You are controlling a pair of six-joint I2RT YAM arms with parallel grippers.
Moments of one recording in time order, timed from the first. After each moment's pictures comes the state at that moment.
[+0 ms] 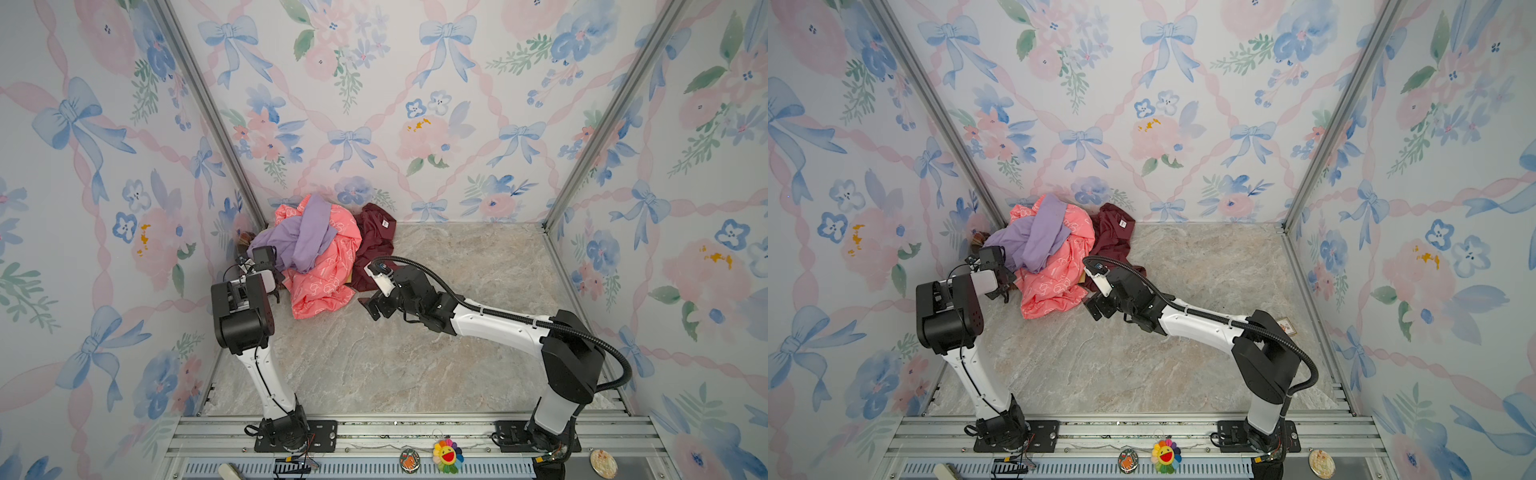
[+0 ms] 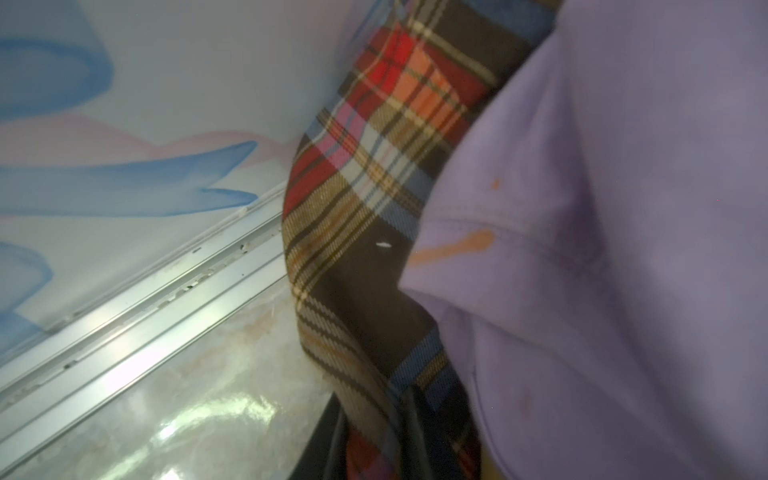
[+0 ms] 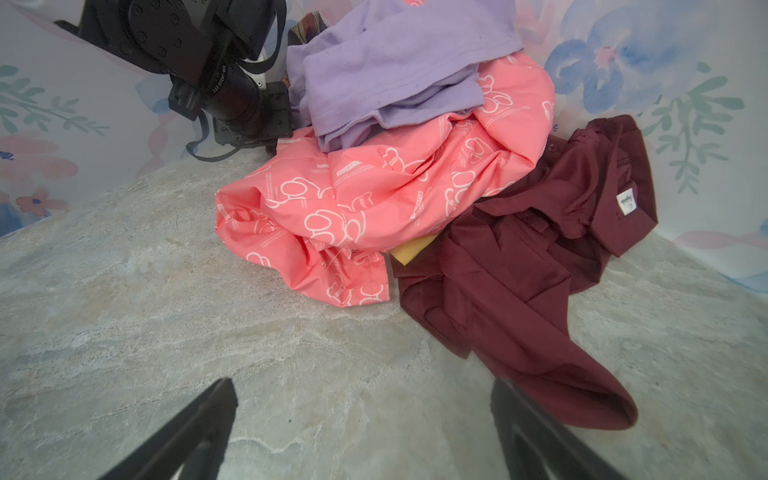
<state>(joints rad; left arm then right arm) 0.29 2.04 1.24 -0.12 -0.34 -0.57 0.94 1.77 1.27 0.03 0.05 -0.01</state>
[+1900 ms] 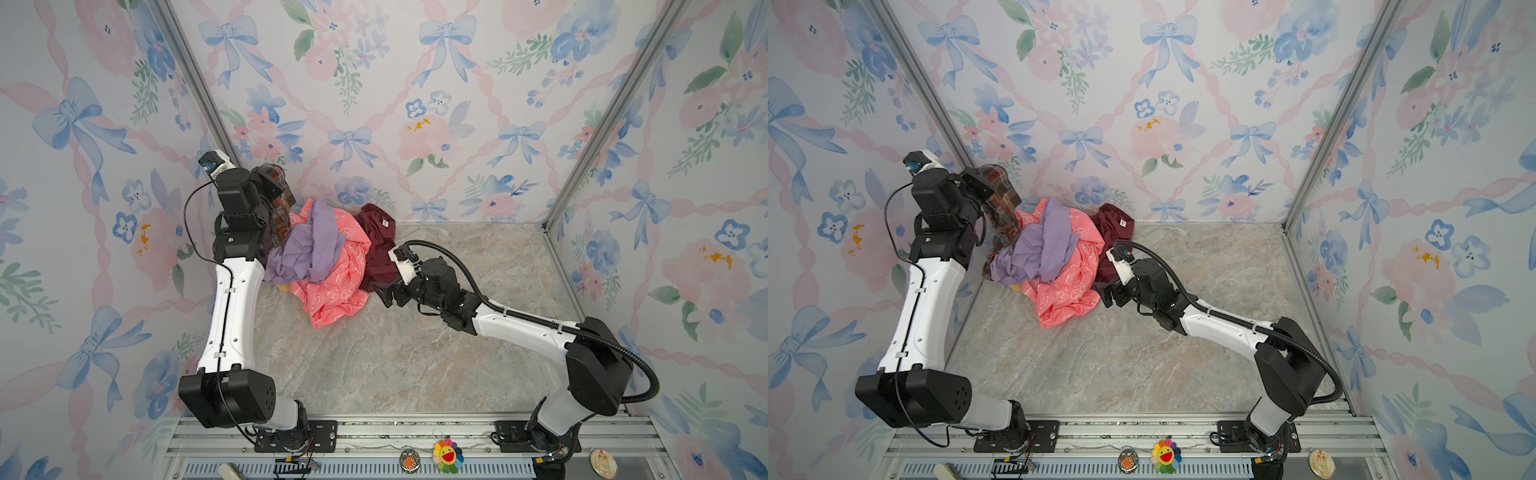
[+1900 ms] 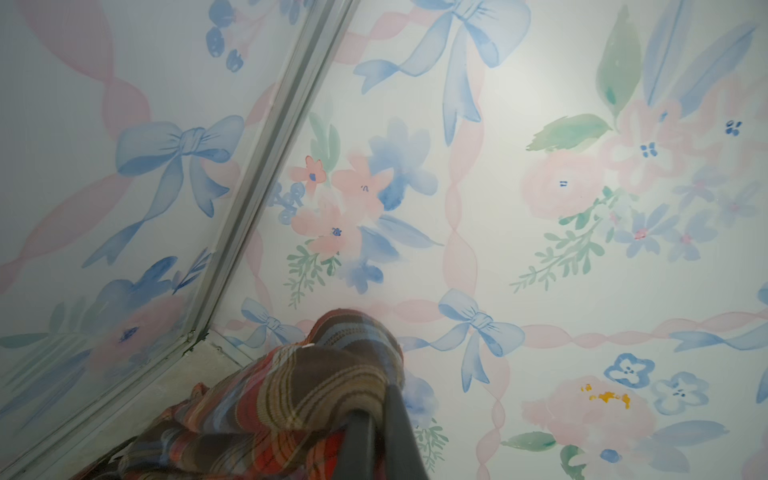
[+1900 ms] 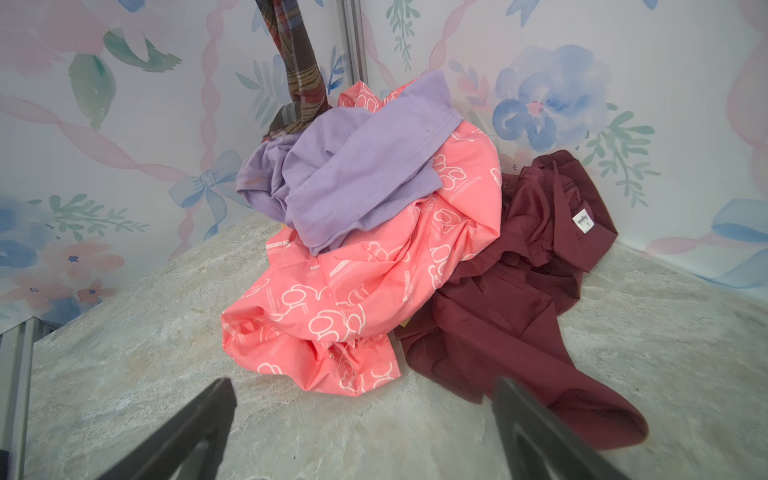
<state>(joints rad) 0.10 1.46 1.67 -0.23 -0.13 -0.60 0.84 1.64 1.15 0.22 -0.05 0.12</state>
